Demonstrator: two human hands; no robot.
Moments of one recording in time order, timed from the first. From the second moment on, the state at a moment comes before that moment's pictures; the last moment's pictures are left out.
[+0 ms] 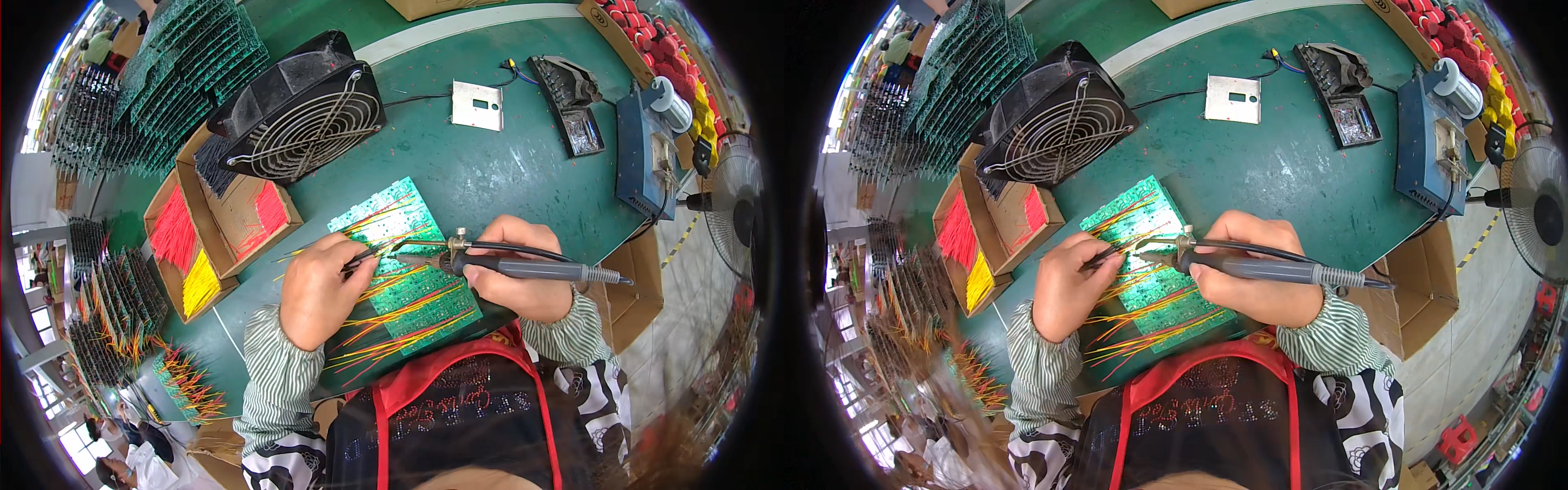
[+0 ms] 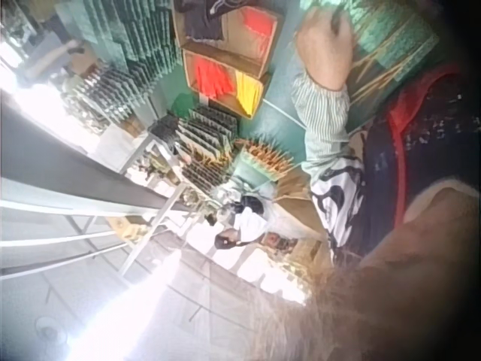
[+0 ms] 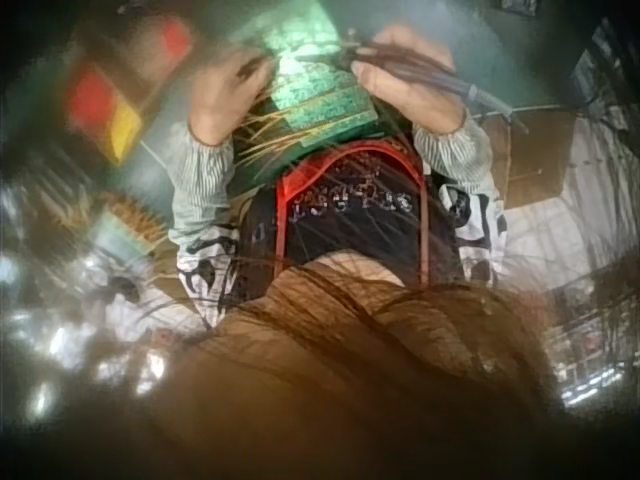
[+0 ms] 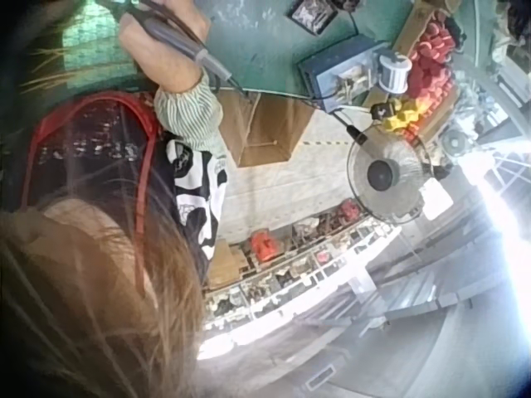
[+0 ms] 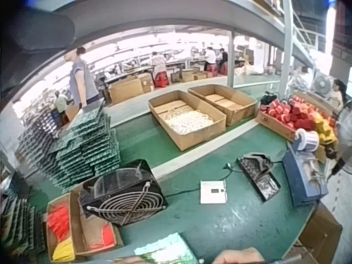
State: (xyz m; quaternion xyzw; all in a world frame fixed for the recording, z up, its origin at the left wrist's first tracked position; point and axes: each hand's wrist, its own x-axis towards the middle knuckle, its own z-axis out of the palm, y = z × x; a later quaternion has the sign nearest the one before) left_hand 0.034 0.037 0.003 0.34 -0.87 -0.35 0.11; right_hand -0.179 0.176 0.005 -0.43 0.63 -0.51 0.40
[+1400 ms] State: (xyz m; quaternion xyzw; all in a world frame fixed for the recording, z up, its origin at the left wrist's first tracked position) left_hand 0.019 0.031 0.018 0.30 -0.92 -0.20 0.16; right_hand -0.200 0.193 0.019 -0.36 0.66 -0.51 0.41
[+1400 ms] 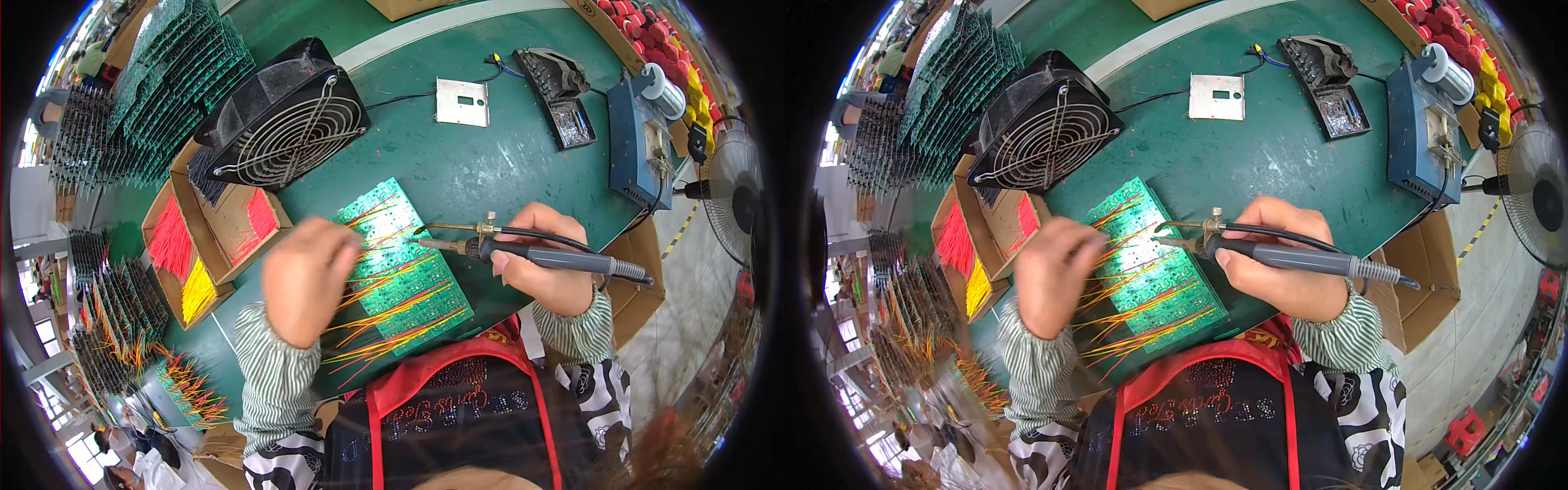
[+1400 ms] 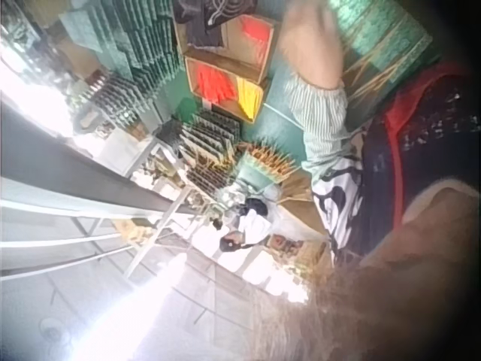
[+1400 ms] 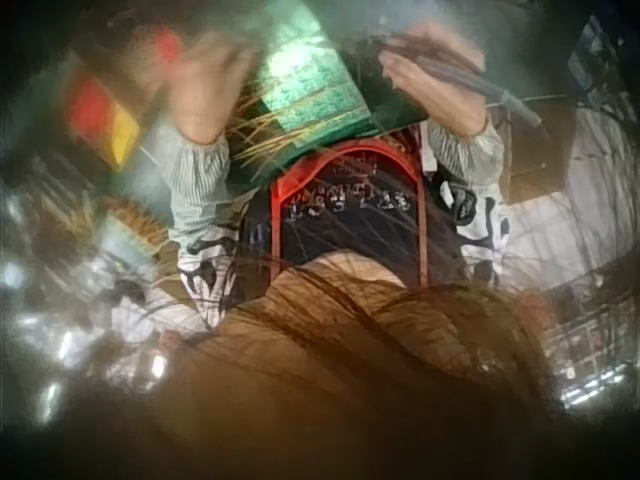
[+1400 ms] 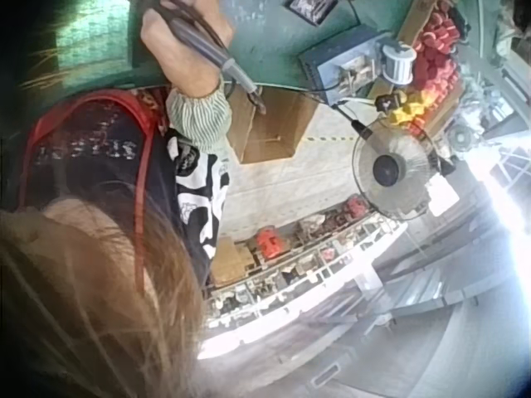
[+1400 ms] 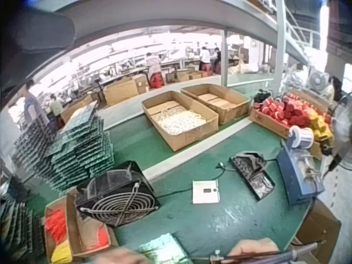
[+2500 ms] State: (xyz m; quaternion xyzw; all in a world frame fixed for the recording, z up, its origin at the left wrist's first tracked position) left_hand -0.009 0.042 0.009 0.28 -0.90 -0.30 0.11; right_hand -0.207 0.207 0.020 -0.35 0.66 -0.54 0.39
